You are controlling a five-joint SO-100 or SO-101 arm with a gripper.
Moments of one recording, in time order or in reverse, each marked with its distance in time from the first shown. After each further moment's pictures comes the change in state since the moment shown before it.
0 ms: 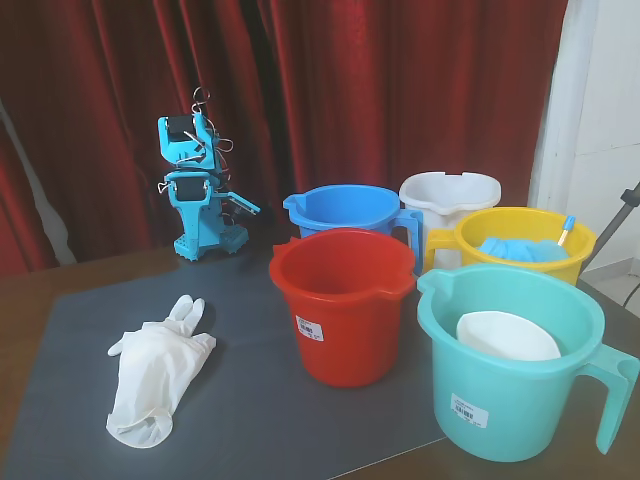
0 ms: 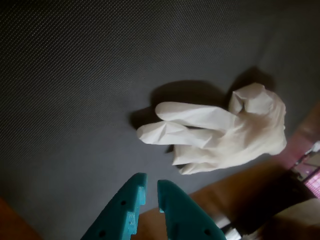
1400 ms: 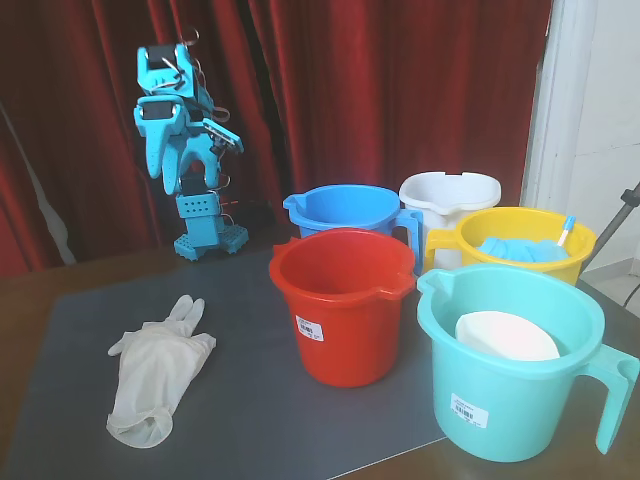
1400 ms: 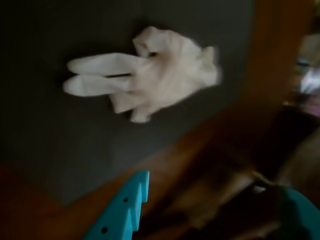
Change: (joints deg) arm 3.2 -37.9 -51.1 9.9 13.9
